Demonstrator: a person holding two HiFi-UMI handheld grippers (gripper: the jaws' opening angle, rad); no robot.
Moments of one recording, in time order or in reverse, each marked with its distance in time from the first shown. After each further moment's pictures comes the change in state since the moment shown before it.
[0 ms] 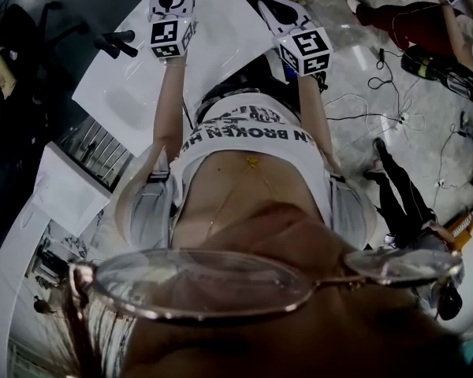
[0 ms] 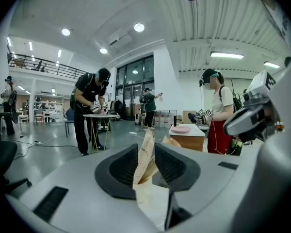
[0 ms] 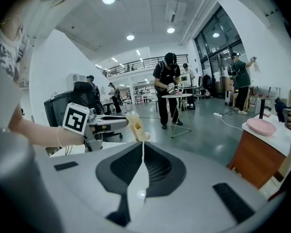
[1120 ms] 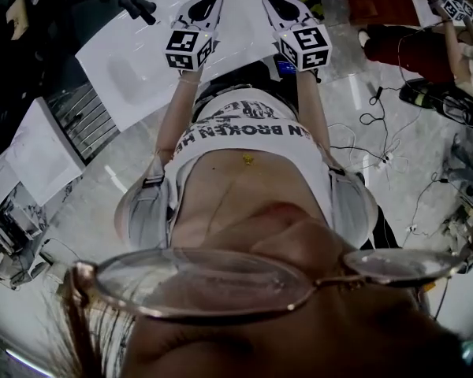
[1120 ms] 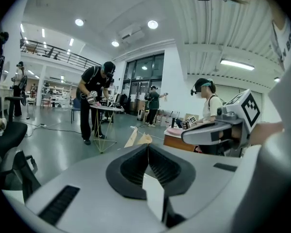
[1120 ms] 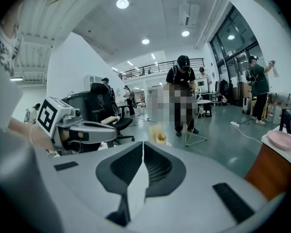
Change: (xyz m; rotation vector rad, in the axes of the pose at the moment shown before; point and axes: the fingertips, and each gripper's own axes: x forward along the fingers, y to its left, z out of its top) left arm -0.098 -0.046 0.009 -0.153 0.047 0.029; right arm 0.017 0.059 0.027 -0.104 -0.045 0.157
